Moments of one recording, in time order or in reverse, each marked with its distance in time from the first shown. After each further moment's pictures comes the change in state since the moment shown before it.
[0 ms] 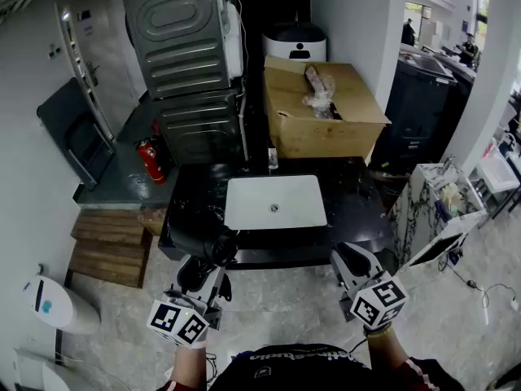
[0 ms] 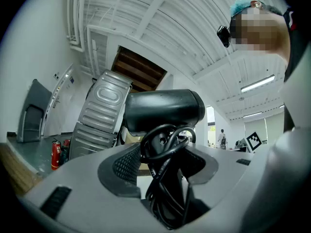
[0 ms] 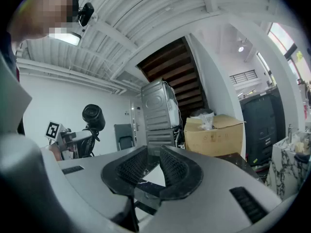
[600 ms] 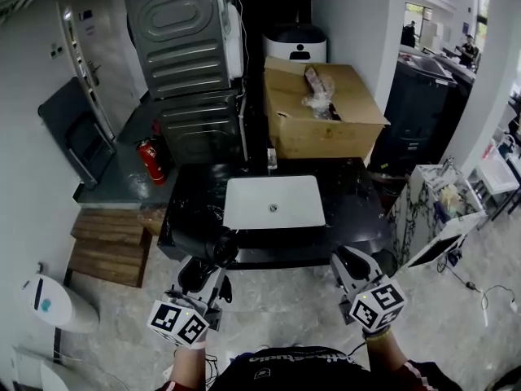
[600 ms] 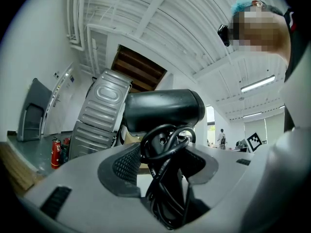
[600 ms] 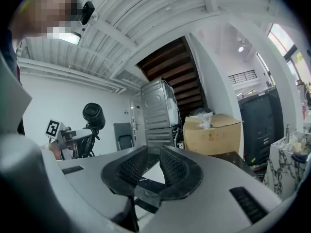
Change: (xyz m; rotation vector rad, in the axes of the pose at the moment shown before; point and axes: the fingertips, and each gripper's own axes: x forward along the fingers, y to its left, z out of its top) left arm -0.003 -0.008 -0.005 -0.006 0.012 -0.002; right arm -0.012 -0.002 -0.008 0.000 0.011 -0.013
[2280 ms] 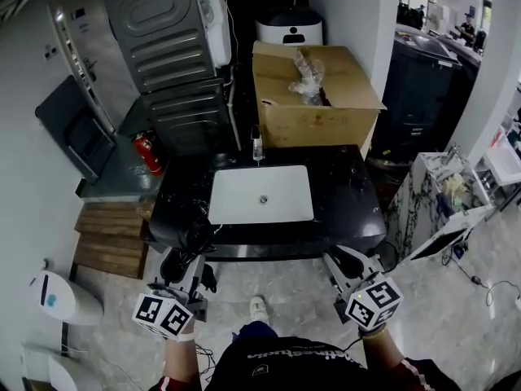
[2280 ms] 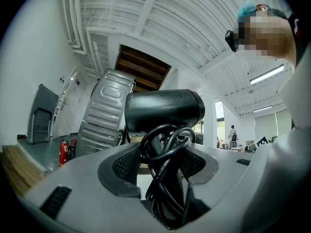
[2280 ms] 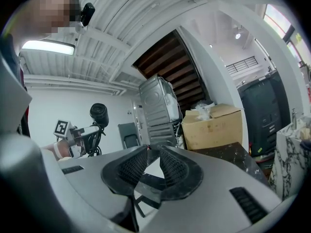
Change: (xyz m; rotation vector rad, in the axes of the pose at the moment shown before) left arm 0.054 -0.016 -0.016 0.017 0.019 0.104; right arm -0.007 -0.073 -0.027 0.080 0.023 0.086
